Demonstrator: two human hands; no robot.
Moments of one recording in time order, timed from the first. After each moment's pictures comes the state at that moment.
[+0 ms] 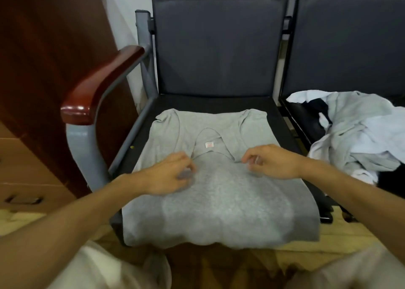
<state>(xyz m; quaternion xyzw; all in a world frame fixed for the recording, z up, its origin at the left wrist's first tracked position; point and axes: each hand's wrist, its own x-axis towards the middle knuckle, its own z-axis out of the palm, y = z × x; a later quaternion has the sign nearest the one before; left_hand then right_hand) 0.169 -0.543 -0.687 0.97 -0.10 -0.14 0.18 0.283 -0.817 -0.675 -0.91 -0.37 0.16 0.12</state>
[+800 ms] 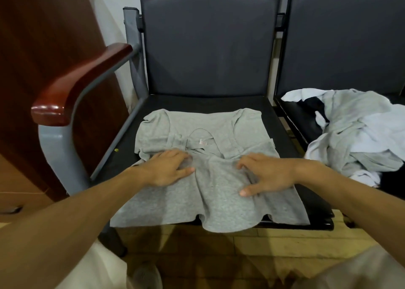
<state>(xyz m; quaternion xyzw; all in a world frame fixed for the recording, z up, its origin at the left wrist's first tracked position) 0.224 -0.543 -0.723 0.99 -0.04 -0.12 0.10 0.287 -0.819 -0.684 -0.88 -0.39 0.27 0.00</state>
